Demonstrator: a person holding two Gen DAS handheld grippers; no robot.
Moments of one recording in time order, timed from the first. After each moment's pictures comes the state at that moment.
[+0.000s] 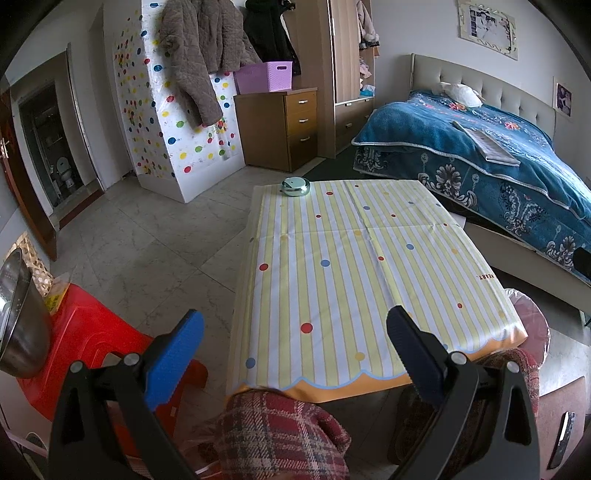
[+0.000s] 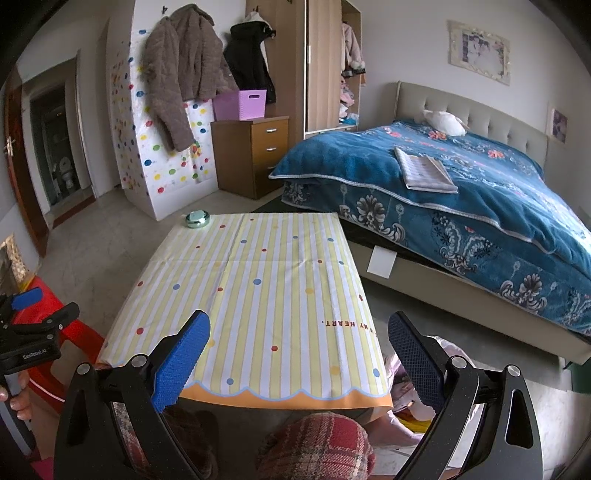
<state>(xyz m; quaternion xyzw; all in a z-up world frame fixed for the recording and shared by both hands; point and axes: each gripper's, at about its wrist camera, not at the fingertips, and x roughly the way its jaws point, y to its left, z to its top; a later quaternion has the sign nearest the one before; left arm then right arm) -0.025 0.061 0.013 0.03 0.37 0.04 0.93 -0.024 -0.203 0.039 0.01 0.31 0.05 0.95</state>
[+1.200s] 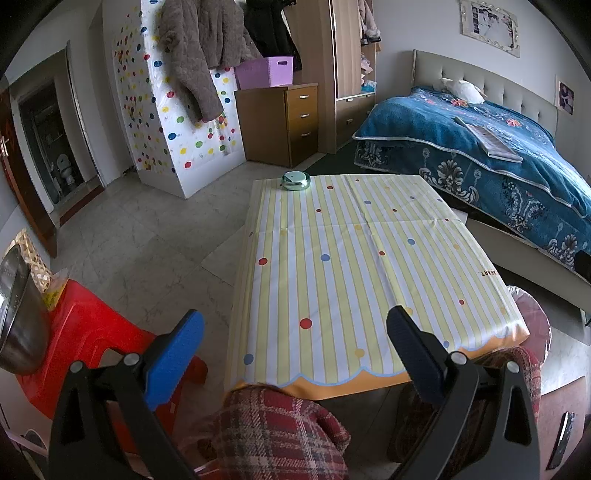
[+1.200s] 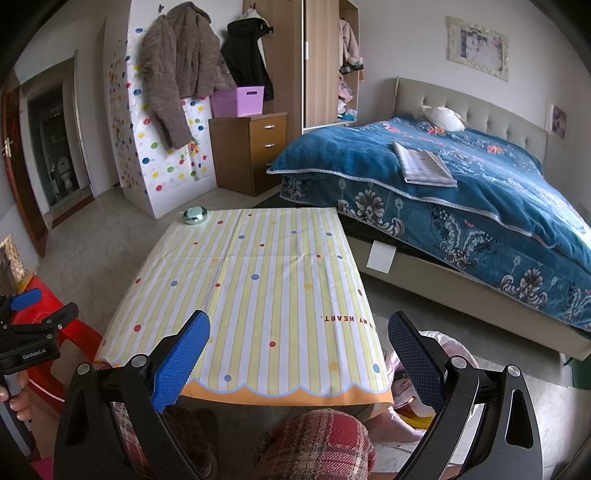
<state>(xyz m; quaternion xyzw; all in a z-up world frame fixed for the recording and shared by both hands) -0.024 0.060 0.004 0.03 0.38 0.04 0.92 -0.025 -0.213 0.034 0.01 0.31 0.05 0.95</state>
